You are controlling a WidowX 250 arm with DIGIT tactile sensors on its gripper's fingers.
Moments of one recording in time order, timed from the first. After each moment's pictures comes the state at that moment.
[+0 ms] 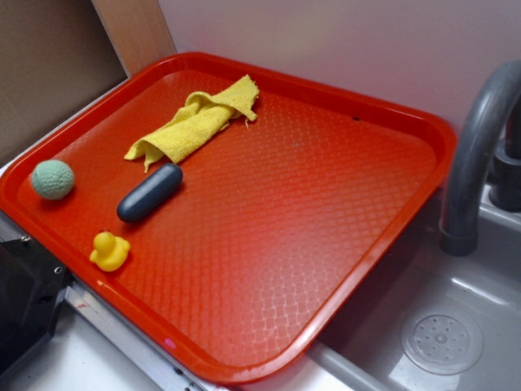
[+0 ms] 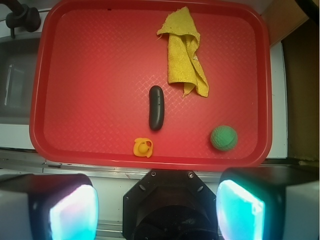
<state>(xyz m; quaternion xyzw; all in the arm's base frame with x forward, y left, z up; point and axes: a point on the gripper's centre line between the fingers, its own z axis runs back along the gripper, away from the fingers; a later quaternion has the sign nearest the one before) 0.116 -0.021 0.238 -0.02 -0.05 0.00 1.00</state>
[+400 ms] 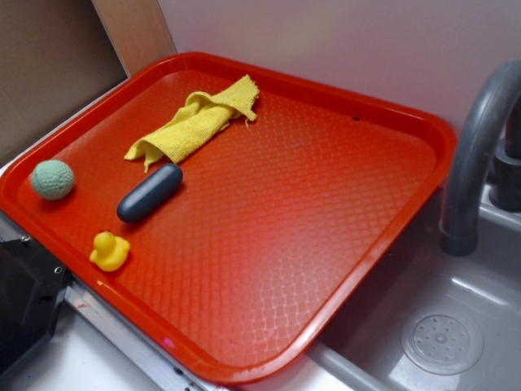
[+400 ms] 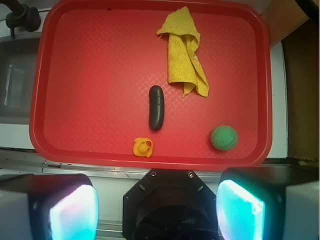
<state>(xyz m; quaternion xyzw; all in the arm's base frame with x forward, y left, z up) 0.115 -0.021 0.234 -0.02 -0.04 -0.01 1.00</state>
